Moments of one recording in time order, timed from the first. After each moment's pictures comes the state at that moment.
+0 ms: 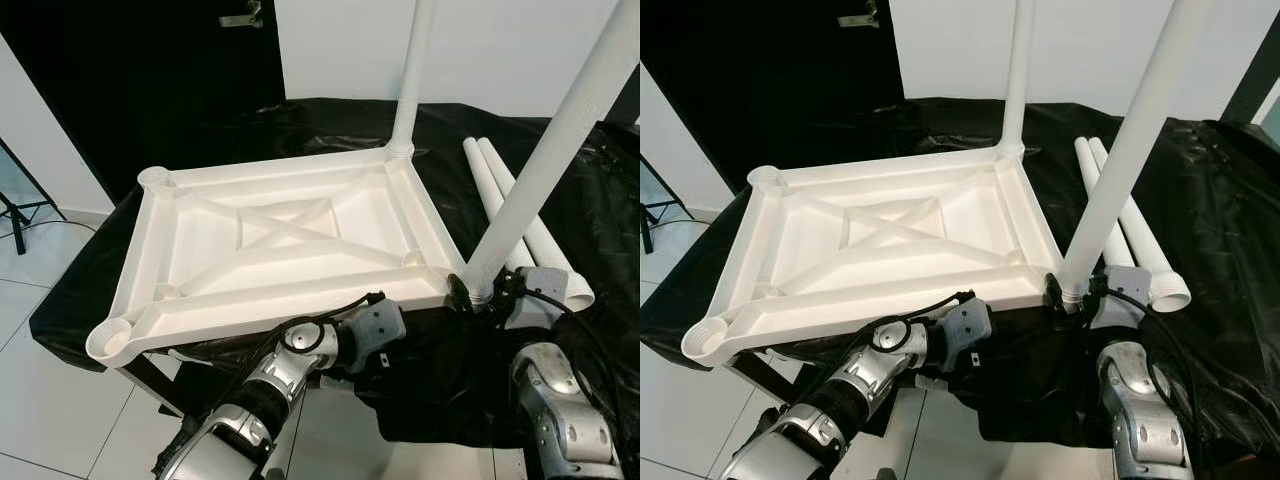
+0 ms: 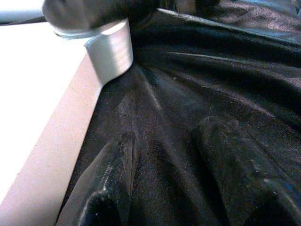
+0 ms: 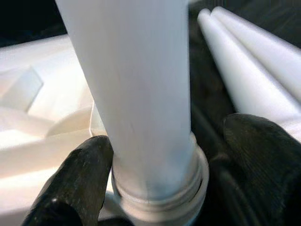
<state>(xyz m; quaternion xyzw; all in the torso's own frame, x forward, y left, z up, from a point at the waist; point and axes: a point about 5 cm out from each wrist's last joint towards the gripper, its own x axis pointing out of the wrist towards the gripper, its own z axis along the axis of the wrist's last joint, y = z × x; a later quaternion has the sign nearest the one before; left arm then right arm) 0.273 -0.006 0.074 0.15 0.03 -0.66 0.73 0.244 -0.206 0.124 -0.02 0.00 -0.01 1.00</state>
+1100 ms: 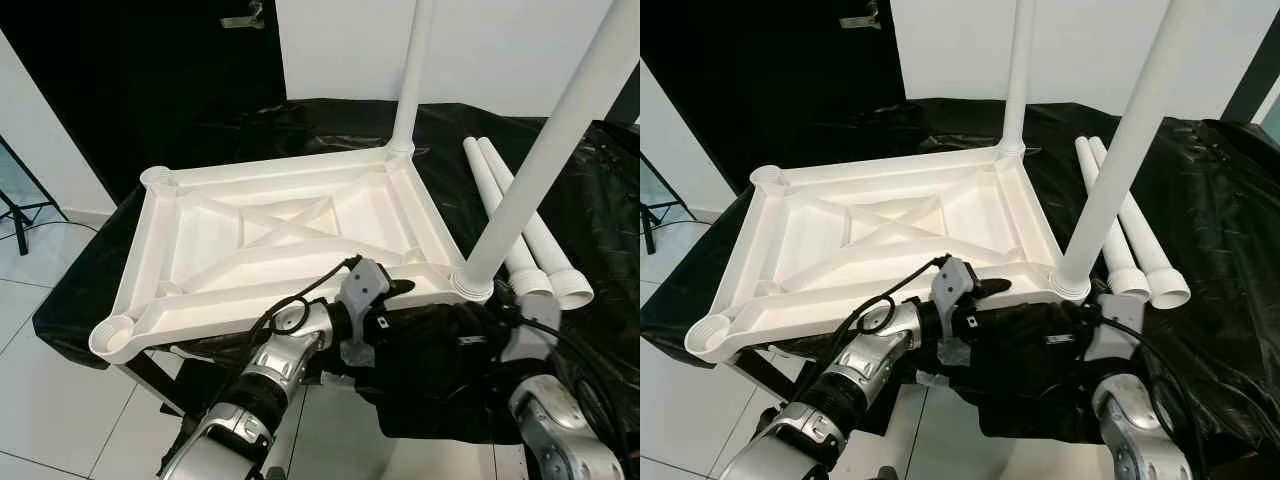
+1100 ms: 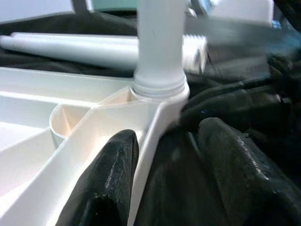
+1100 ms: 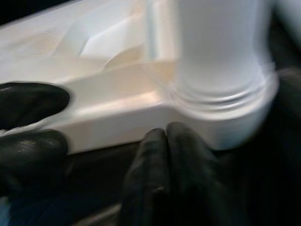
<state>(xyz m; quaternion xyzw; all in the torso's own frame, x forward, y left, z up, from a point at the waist) 0.292 0.007 0.105 0.05 -0.01 -0.62 0.79 0.224 -0.182 0.105 0.02 0.08 0.09 0.99</state>
